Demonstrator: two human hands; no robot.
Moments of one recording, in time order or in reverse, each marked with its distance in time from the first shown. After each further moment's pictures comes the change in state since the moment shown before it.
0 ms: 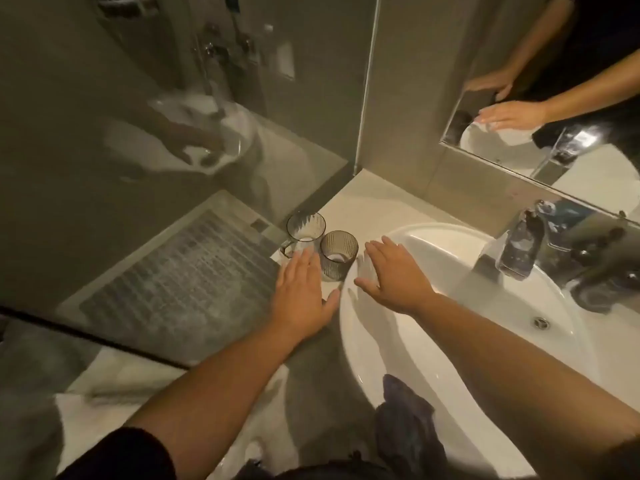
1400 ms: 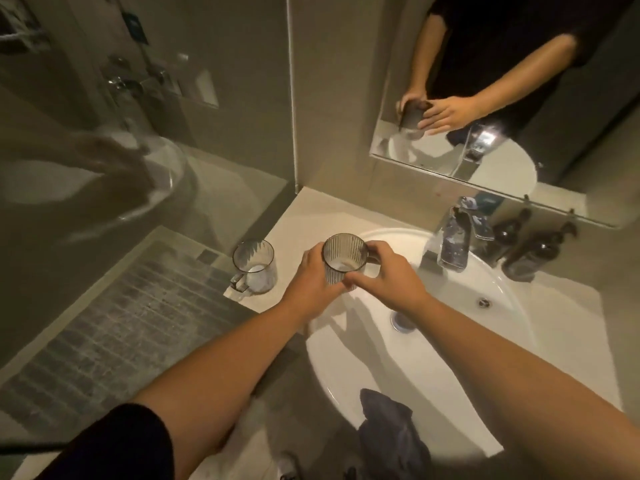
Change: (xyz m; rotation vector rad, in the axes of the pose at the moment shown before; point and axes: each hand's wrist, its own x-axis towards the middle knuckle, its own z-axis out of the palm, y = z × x) left_hand 0.075 0.071 -0.015 -0.724 -0.177 0.172; right_hand -0.039 0.023 -0.045 0.715 0.307 0.413
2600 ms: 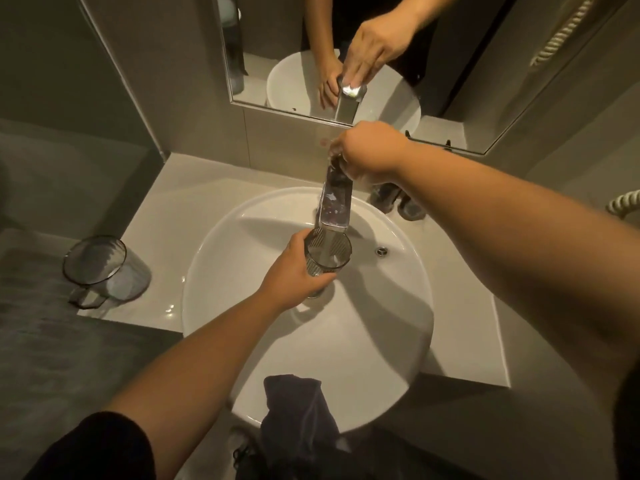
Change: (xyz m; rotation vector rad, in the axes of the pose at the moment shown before) left_hand 0.032 0.037 0.145 -0.033 -0.278 0.162; right_hand 0.073 0.034 -0.181 -1.070 -0.167 -0.117
